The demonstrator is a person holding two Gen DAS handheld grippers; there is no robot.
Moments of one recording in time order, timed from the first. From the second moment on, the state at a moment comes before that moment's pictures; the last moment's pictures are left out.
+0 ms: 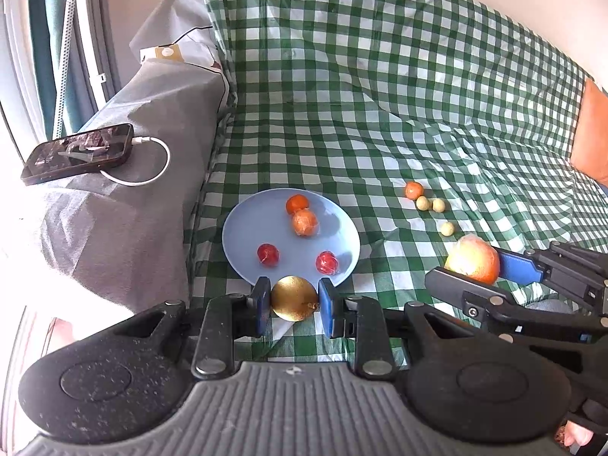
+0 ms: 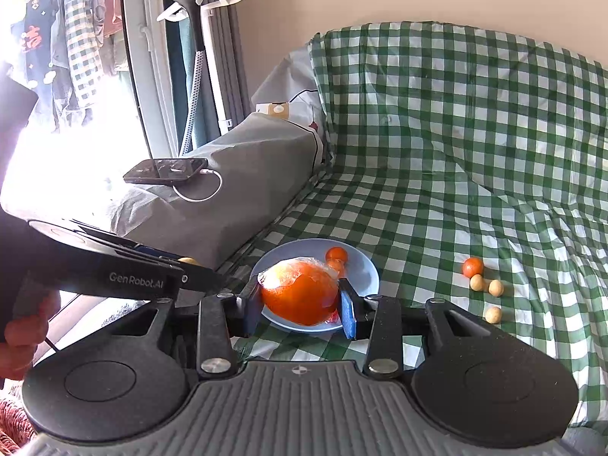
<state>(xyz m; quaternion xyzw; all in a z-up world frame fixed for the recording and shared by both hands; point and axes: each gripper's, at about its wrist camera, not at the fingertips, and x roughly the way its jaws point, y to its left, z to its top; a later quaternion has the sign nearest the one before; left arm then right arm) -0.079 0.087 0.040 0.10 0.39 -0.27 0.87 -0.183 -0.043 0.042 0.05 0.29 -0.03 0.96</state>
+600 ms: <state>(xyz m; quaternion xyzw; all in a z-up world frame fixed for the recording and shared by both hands) -0.061 0.091 0.034 0.08 0.41 -0.25 0.87 -0.173 -0.044 0.034 0.05 0.30 -0.03 0.95</state>
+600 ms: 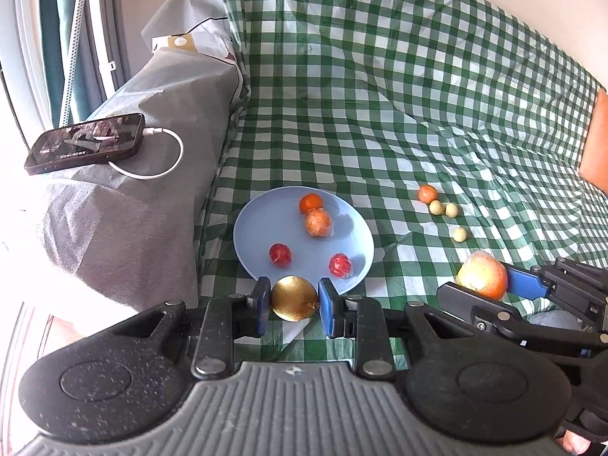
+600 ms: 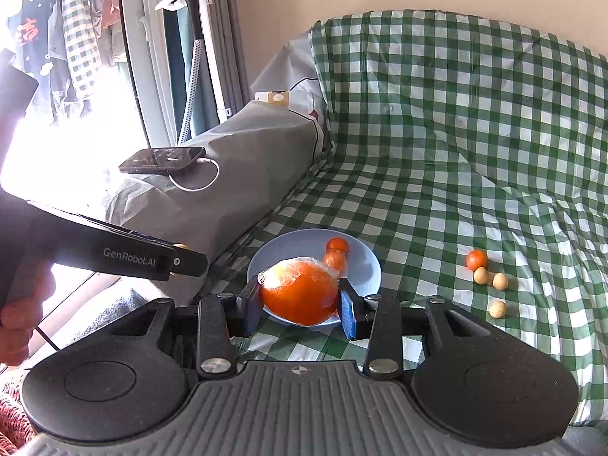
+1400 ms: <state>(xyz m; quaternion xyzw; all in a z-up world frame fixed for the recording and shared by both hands) 0.019 0.059 0.000 0.09 0.44 -0.23 0.86 -0.102 -0.058 -0.006 0.05 0.35 -0.02 0.94</state>
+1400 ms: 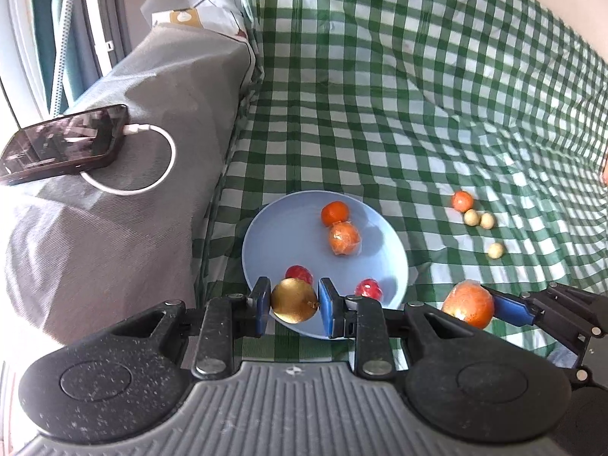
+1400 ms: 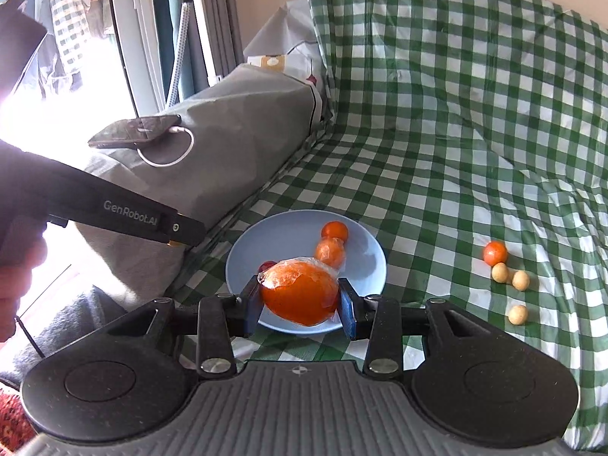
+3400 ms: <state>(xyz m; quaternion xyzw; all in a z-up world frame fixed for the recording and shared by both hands) -0.004 -0.011 0.010 0.17 0.45 -0.24 0.84 -0.120 -0.176 -0.054 0.16 0.33 -0.25 0.90</state>
